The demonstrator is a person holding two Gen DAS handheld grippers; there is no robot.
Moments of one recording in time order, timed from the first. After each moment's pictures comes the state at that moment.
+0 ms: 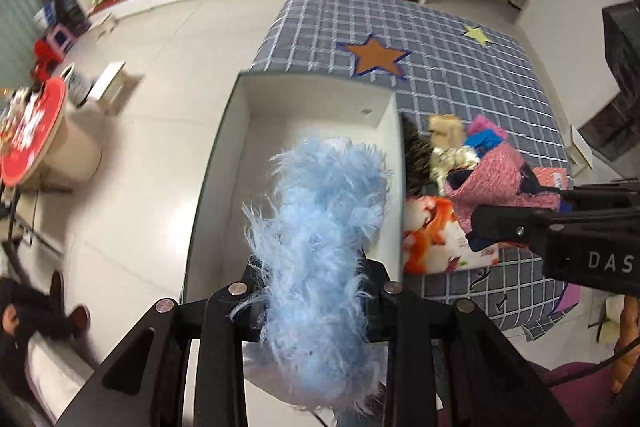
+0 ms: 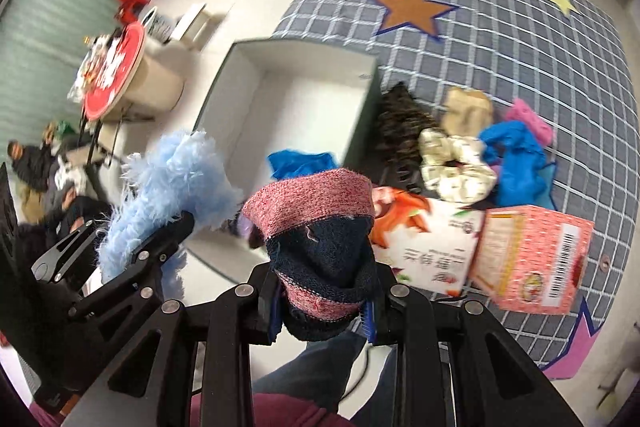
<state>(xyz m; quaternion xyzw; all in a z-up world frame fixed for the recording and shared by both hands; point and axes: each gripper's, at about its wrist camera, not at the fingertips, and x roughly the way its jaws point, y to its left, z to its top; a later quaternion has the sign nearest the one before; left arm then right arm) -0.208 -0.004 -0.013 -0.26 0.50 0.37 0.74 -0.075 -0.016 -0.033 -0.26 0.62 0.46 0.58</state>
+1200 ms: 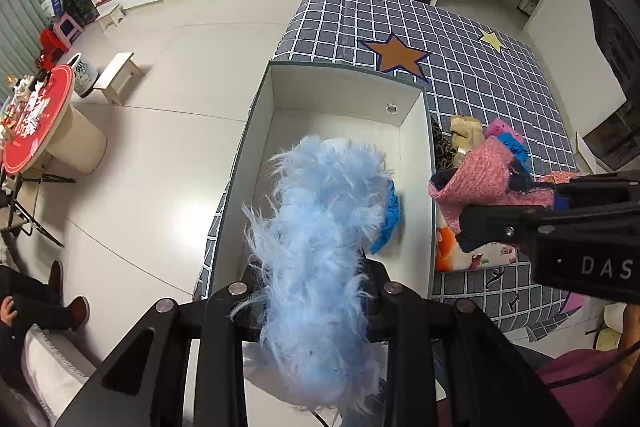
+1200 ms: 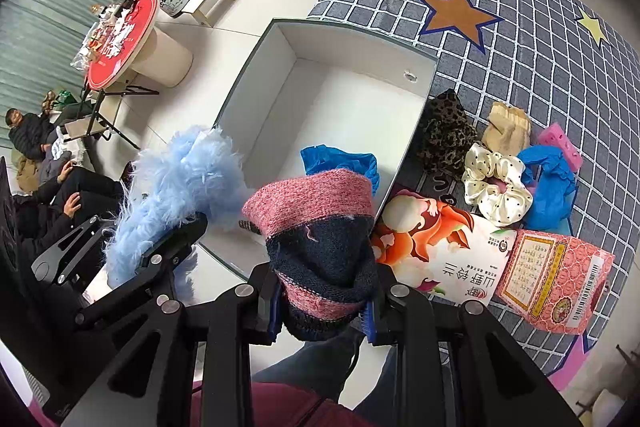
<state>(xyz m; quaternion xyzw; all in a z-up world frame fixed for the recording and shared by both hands) -0.229 0.011 -0.016 -0.26 0.49 0.37 0.74 -0.108 0.016 -0.035 -0.29 0.61 0.47 0.56</state>
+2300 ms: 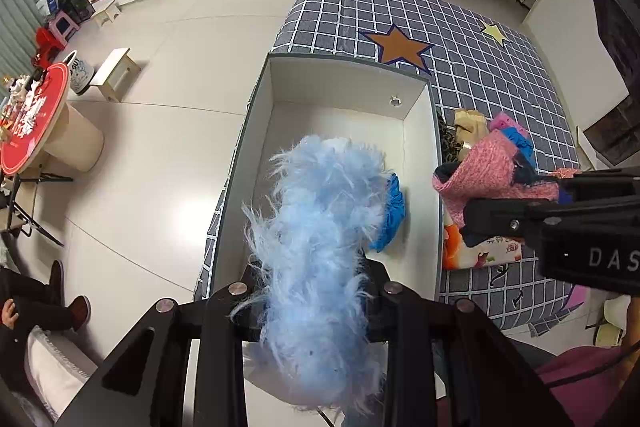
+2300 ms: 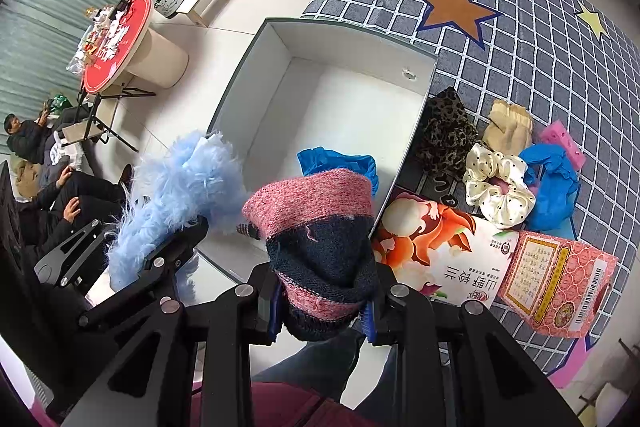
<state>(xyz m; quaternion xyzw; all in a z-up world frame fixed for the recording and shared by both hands) -0.221 0.016 -0.028 -0.27 0.51 0.36 0.74 -0.105 0.025 -0.043 -0.29 0.62 0.46 0.56</state>
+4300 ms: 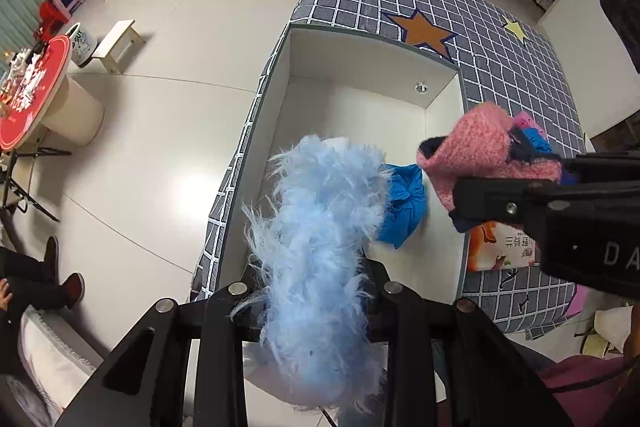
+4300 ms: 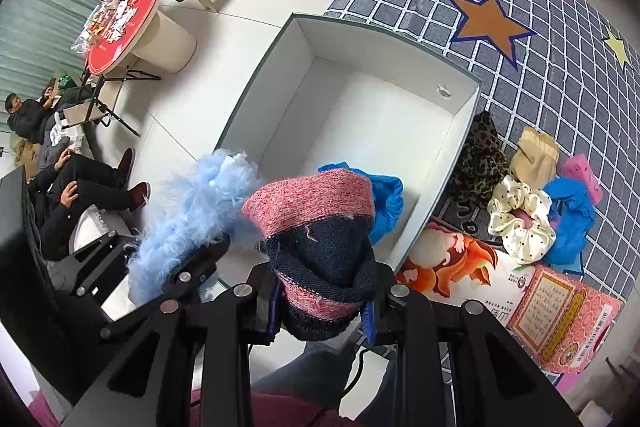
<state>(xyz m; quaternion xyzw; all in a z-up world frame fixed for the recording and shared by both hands) -0.228 0.036 -0.046 -0.30 0.52 0.37 0.71 -0.119 0.066 -0.054 -0.31 0.62 0.47 0.54</state>
